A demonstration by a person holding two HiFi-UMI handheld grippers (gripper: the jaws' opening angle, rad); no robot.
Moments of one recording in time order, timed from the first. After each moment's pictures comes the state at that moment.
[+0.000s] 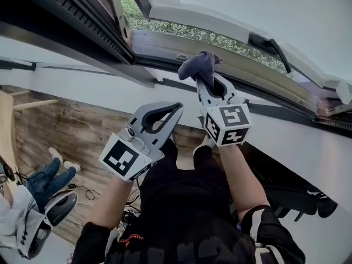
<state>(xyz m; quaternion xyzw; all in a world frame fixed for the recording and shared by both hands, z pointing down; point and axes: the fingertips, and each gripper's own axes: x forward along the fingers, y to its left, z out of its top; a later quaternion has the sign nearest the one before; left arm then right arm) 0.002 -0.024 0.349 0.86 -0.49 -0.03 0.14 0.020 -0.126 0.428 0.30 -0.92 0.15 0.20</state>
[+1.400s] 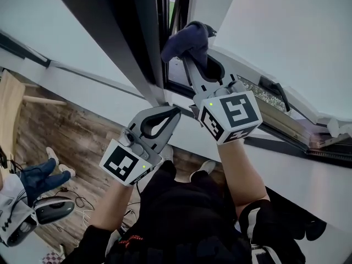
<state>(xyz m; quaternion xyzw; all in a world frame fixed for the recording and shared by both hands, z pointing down) -0.091 -0.012 0.275 0.82 -0.56 -0.04 0.07 -0.144 -0.123 0.229 0.18 -0.98 0.03 0.04</state>
